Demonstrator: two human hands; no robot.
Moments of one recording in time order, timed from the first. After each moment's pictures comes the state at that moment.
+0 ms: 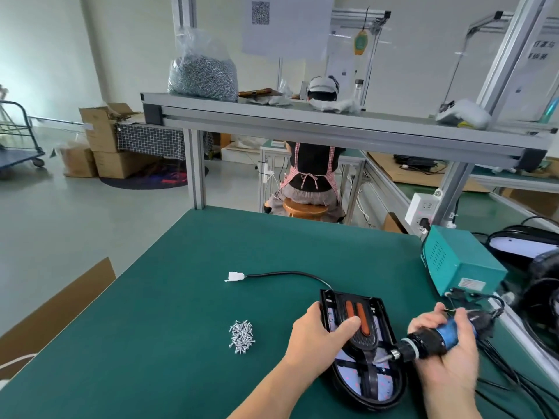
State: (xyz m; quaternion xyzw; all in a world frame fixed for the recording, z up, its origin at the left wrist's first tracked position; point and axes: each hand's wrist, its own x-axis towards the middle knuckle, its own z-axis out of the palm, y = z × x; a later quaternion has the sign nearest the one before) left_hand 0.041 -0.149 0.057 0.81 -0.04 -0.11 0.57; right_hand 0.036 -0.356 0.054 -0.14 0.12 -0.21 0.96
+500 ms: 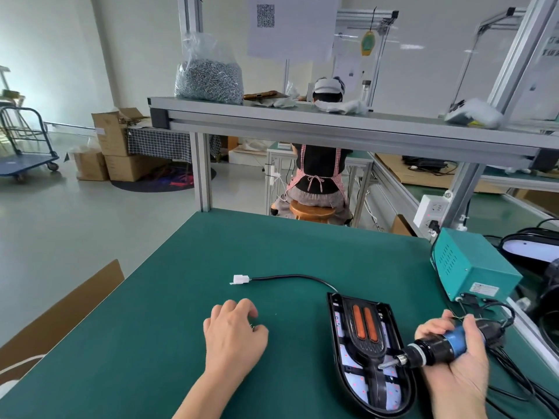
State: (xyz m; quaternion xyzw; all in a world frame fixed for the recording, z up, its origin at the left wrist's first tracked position) left_hand 0.059 -0.044 0.032 0.95 0.08 0.12 0.29; right_hand 0.046 -0.357 0.035 -0.13 0.14 -0.22 0.96
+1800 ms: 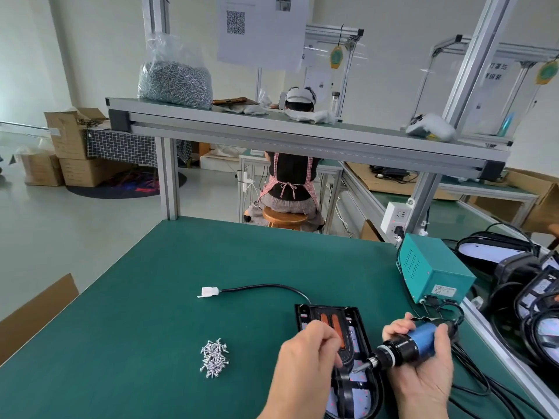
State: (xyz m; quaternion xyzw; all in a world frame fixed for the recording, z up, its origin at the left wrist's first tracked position) left_hand 0.003 -0.152 0.088 0.81 -0.16 0.04 0.56; right_hand 0.045 -0.362 0.040 -0.07 0.12 -0.20 0.97
